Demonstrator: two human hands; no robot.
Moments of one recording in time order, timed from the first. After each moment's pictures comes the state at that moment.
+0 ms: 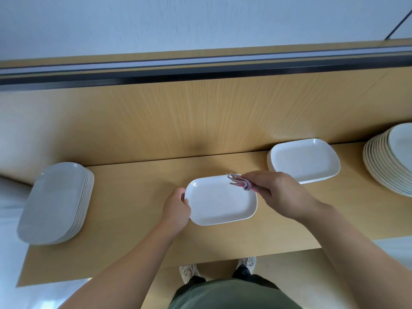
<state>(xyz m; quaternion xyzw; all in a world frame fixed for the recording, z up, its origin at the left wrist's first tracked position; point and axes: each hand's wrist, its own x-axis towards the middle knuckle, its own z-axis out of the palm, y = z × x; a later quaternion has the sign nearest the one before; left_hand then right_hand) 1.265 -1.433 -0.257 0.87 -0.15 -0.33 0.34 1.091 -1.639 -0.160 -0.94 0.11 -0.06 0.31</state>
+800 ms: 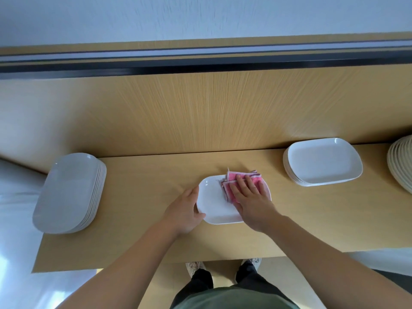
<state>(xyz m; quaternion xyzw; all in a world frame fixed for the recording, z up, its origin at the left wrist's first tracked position) 1.283 -1.410 -0.255 0.84 -0.39 -0.35 0.11 1.131 -1.587 -0.271 -0.96 0.18 0.18 0.10</state>
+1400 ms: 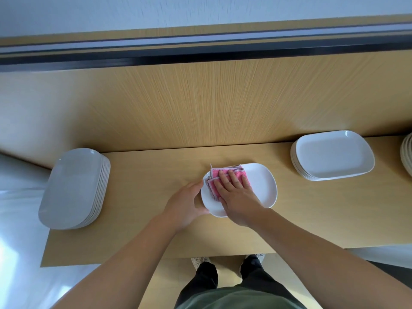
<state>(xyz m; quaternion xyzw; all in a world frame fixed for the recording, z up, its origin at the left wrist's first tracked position) 1.294 -1.404 -0.263 0.84 -0.37 -0.34 0.19 1.169 -1.552 -0.273 -0.96 0.12 0.23 0.10</state>
